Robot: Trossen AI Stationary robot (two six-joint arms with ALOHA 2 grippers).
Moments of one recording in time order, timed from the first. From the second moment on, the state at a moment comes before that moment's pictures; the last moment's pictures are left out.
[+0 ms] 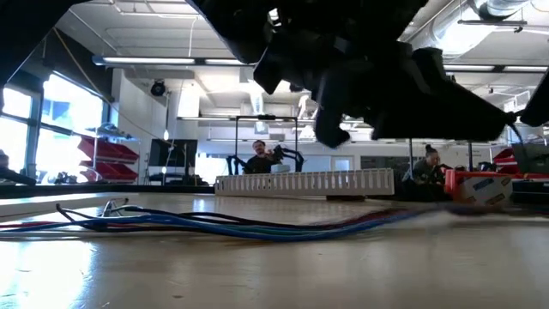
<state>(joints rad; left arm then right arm) -0.18 2.30 1.58 0.21 0.34 0.69 0.85 1.86 1.28 -0.98 0.64 1.46</state>
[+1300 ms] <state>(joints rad) -0.21 2.31 1.58 0.16 0.33 0.66 1.01 1.86 1.21 -0.86 0.69 1.48</state>
